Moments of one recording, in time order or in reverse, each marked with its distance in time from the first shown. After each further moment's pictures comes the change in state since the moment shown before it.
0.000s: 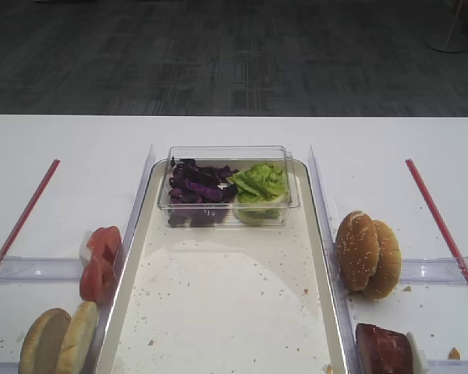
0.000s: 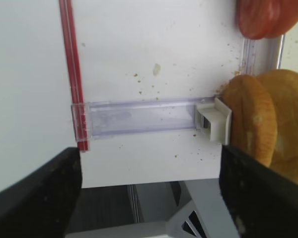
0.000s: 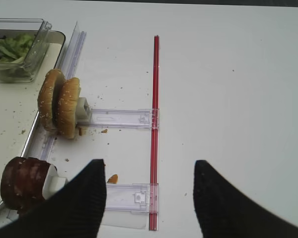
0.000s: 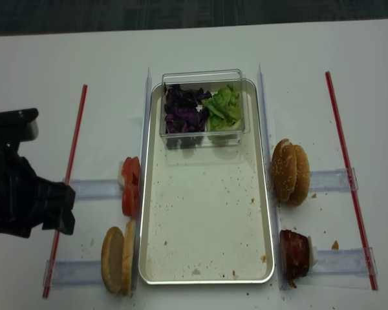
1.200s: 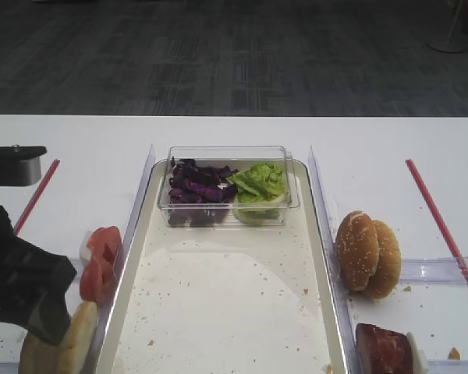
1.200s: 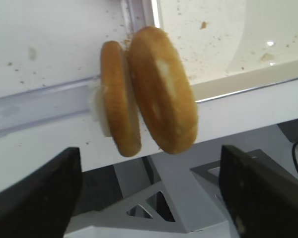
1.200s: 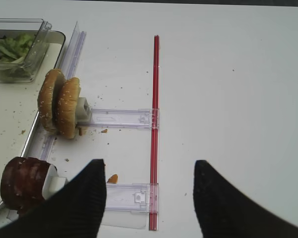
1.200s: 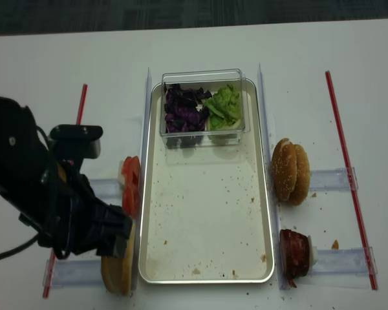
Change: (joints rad) left arm -0.435 0.004 -0.002 -0.042 -0.032 -0.242; right arm 0.000 0.000 0.000 0.000 0.000 0.002
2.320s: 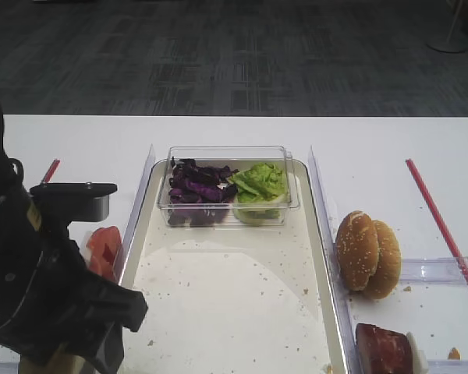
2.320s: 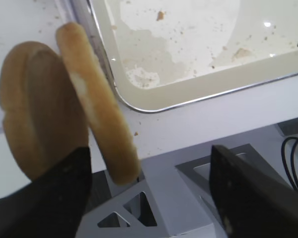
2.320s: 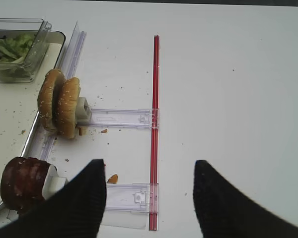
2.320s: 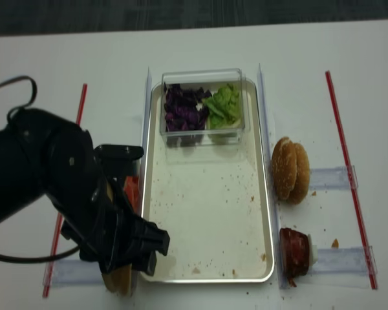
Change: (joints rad) left arm -0.186 0.140 0.000 -0.047 -0.109 -0.114; right arm 0.000 0.000 0.000 0.000 0.000 0.000
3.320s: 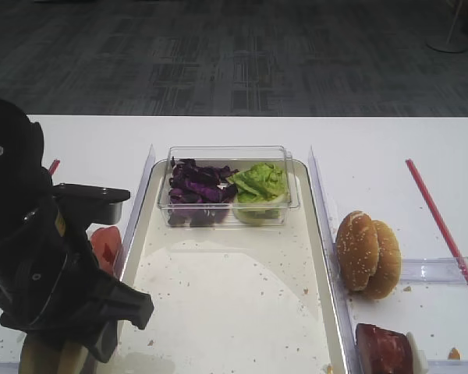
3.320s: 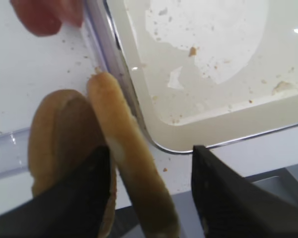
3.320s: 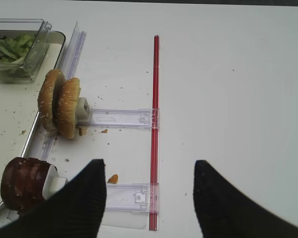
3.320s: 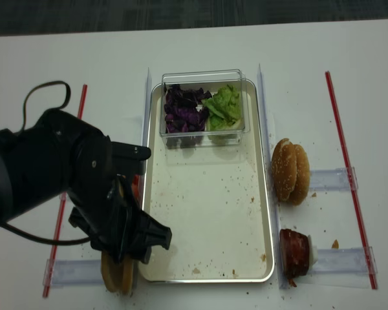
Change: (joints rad) left arm 0.000 0.098 -0.006 0.090 -0.089 0.000; right arm 0.000 0.000 0.000 0.000 0.000 0.002
